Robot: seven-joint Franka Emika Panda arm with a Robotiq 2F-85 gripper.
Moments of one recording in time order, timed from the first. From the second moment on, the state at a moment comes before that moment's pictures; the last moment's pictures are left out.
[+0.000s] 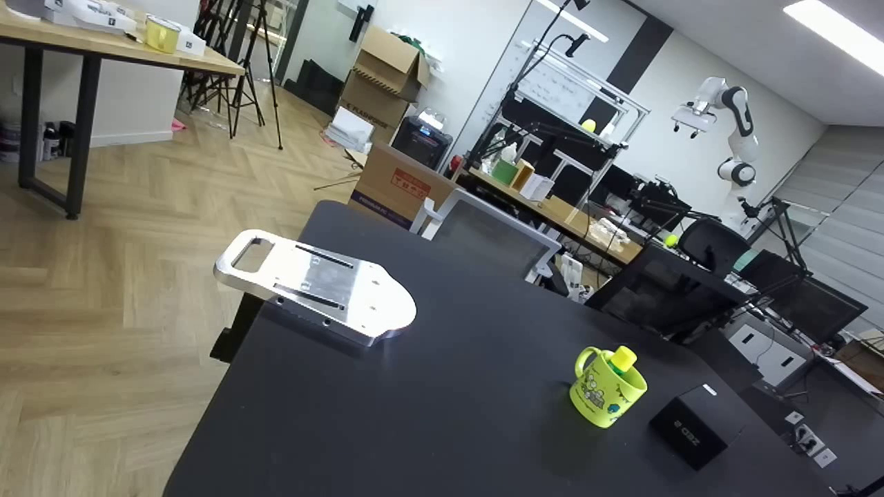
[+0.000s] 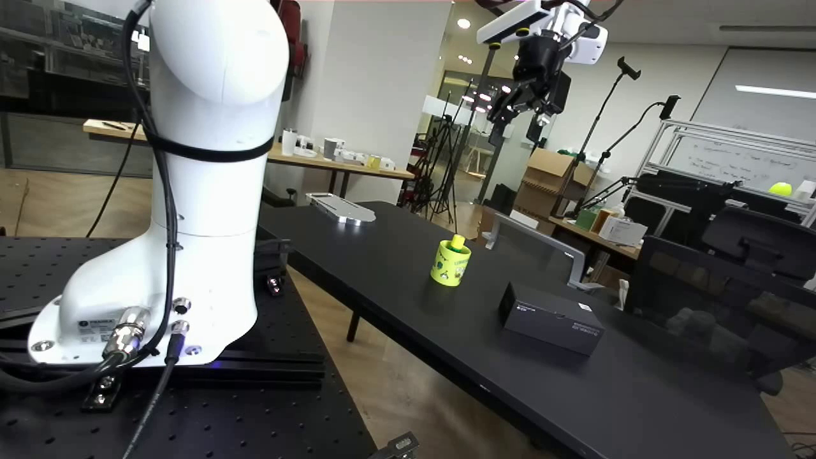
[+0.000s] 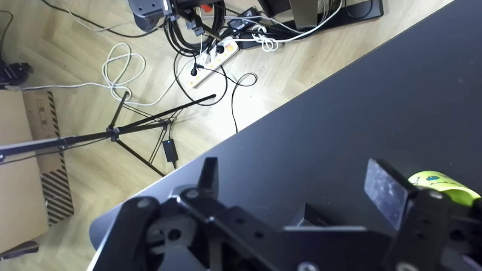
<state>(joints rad) -0.08 -0.22 0.08 -2.14 -0.20 1.70 0.25</state>
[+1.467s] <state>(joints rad) 0.17 0.78 0.12 -1.29 -0.14 1.64 -0.11</state>
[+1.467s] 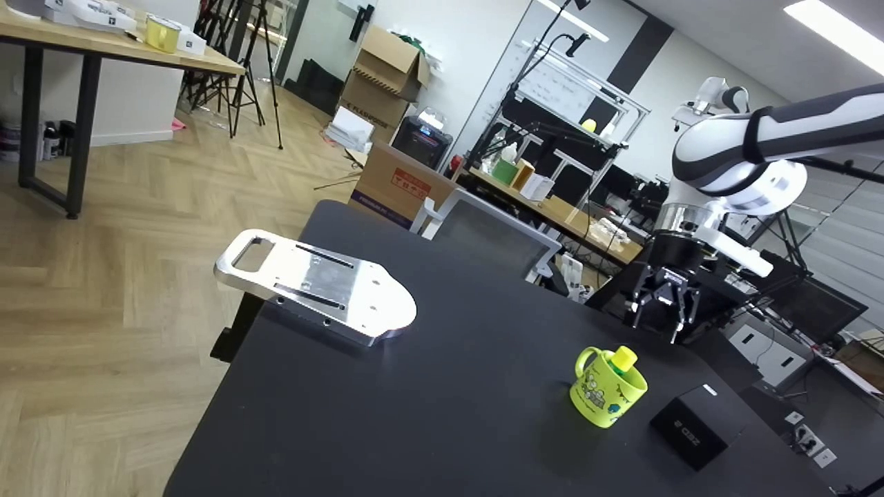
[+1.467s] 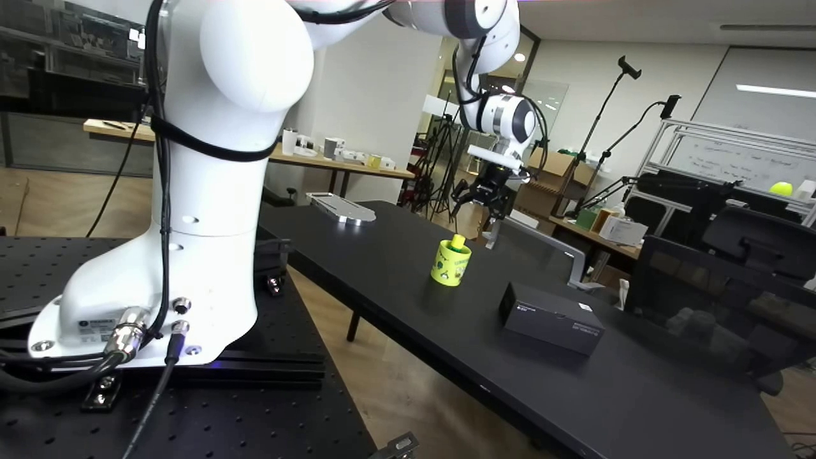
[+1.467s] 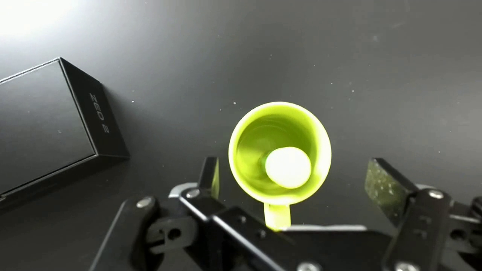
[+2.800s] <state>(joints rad) 0.22 1.10 0.08 -0.87 -0.14 1.34 -0.12</state>
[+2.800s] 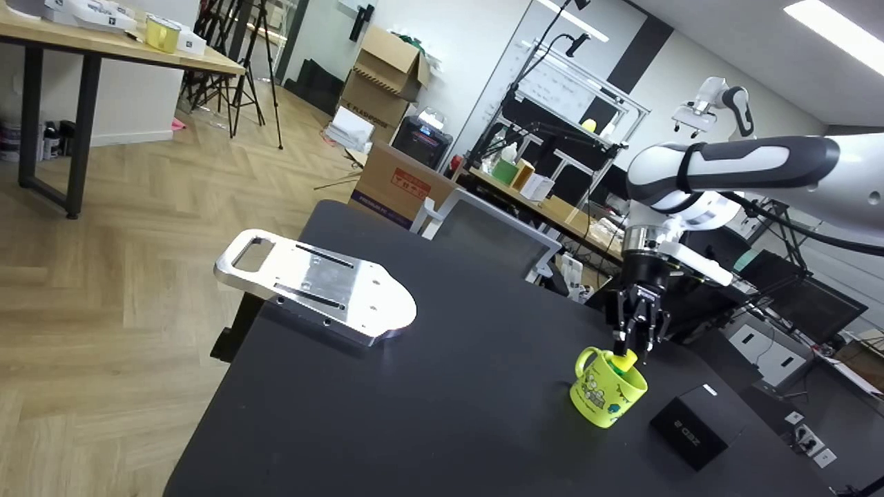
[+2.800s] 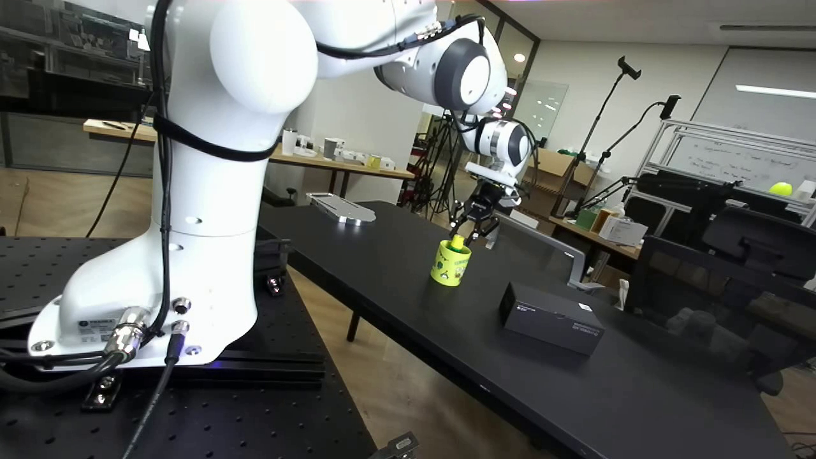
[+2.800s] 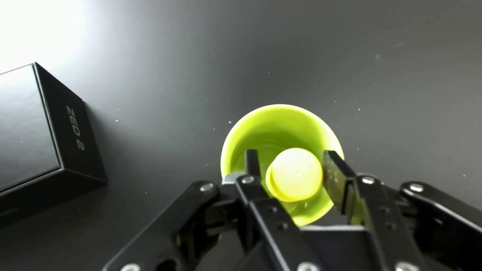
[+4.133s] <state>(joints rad) -0.02 0.97 0.04 -0.69 -0.07 1.09 -0.12</state>
